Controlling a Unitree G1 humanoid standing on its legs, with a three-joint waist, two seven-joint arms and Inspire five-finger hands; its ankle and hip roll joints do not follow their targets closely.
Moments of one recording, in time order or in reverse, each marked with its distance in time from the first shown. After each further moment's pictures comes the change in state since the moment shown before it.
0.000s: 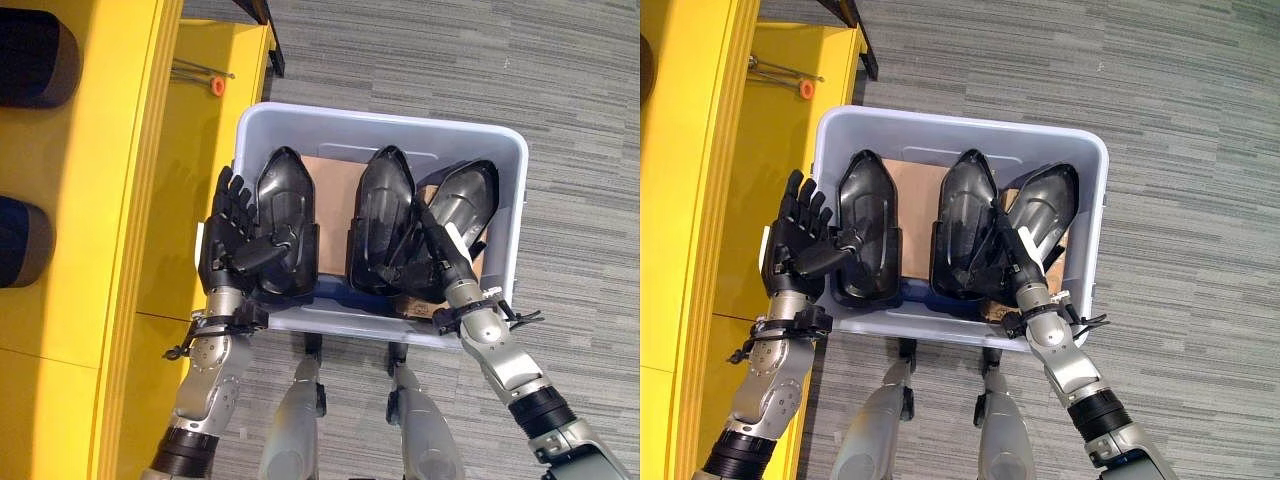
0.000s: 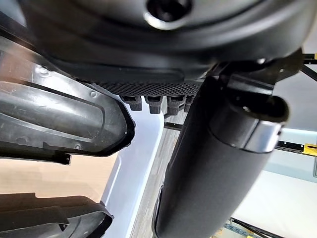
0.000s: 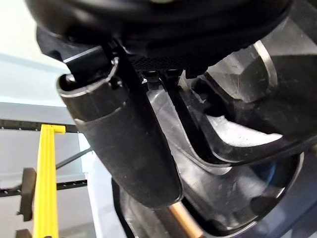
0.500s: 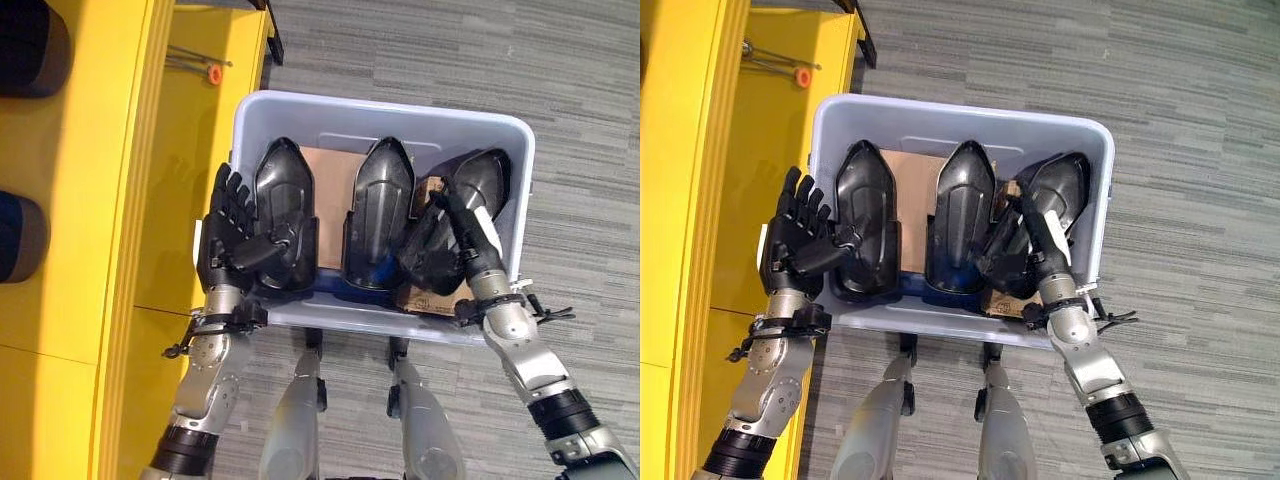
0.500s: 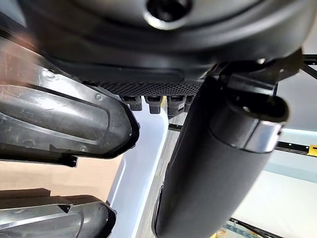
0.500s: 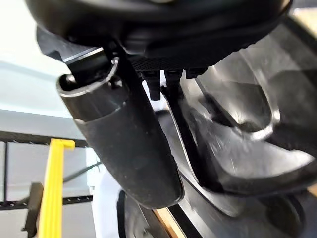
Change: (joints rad) left arm -0.007 0.000 0.012 -0.007 0.001 -0.001 -0.001; right arm 0.047 -0.059 -0.140 -0.138 -0.001 -0.010 0.006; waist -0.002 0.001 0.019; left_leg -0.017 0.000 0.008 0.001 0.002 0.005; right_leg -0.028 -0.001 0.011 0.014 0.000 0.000
